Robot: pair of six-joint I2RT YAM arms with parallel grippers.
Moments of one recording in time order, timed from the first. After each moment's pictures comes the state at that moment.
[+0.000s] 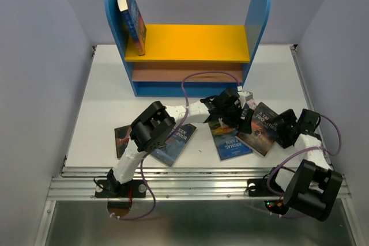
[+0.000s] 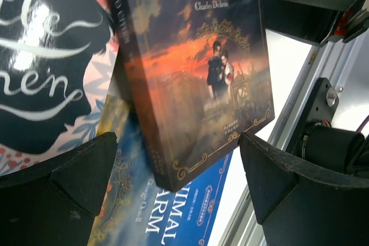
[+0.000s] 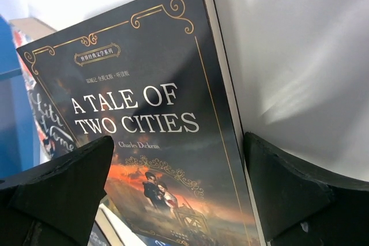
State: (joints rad) left arm -0.99 2.17 1.57 -0.09 0.40 -0.48; right arm -0.45 1.04 0.43 -0.32 -0.31 0.74
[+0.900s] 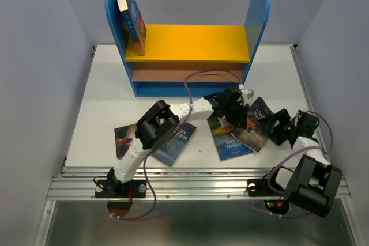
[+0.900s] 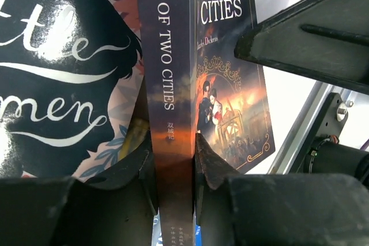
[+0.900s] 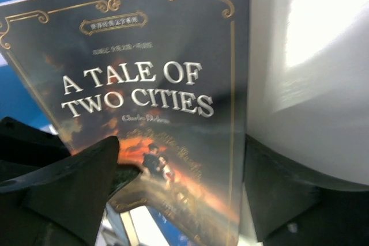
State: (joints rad) left arm -0.99 2.27 1.73 -0.20 0.39 -0.48; right arm -0.48 1.09 0.33 -0.10 -0.63 0.67
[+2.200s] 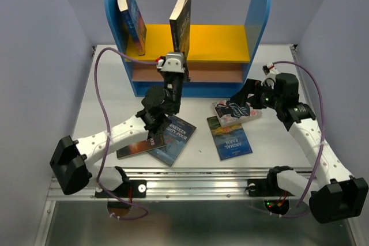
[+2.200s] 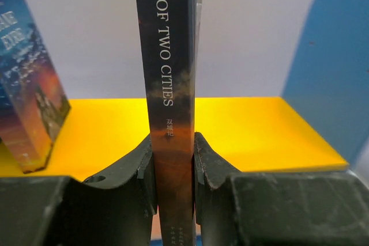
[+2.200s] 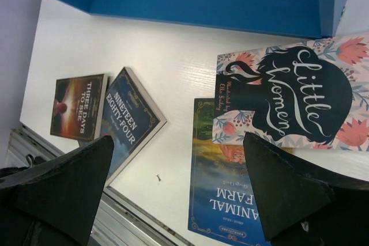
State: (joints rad) left arm -0.97 1.27 1.00 0.78 -0.73 0.23; right arm 0.15 1.02 0.91 -0.41 -0.45 0.40
